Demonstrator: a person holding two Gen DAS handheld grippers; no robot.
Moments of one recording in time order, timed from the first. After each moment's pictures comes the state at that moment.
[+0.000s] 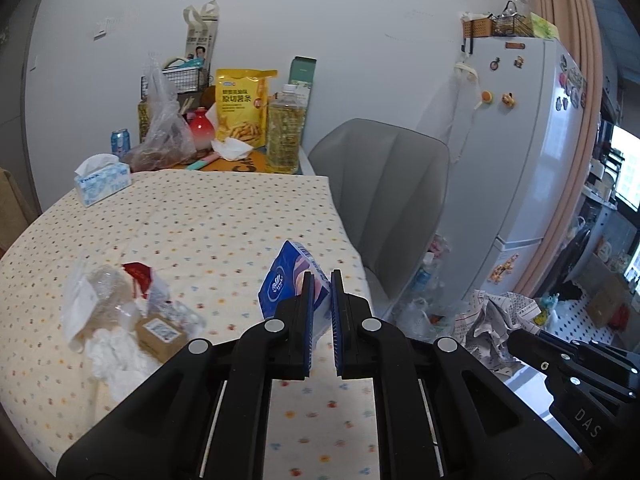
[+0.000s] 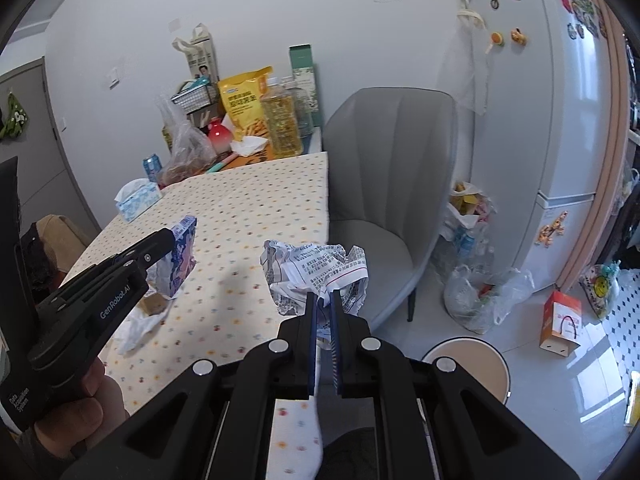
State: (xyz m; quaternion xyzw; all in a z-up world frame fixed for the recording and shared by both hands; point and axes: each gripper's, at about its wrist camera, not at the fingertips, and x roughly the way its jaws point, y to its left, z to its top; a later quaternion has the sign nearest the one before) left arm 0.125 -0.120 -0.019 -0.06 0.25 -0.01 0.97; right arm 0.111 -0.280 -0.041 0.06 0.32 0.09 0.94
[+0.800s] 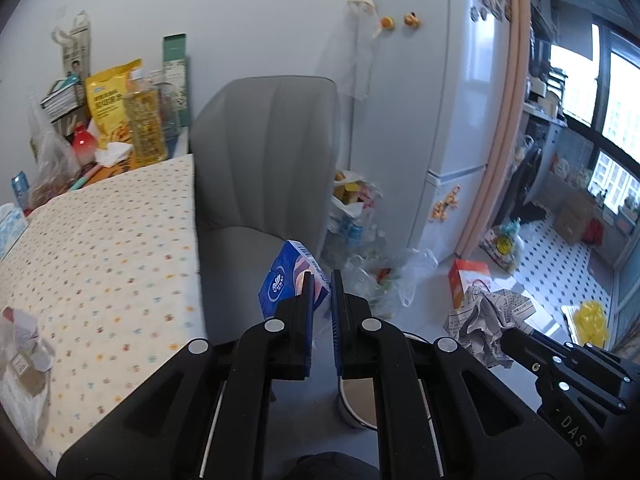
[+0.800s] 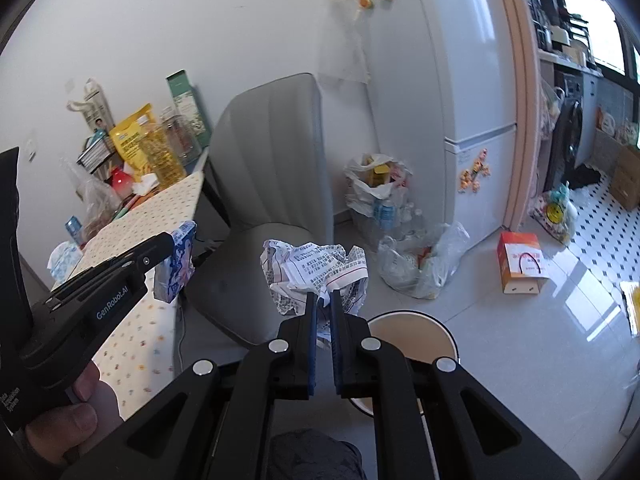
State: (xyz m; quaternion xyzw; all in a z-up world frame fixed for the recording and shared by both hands) left arm 0.189 -0.302 -0.052 0.04 0.31 -0.14 0.94; right arm 0.113 -0.439 -0.097 0.17 0.33 -0.05 0.93
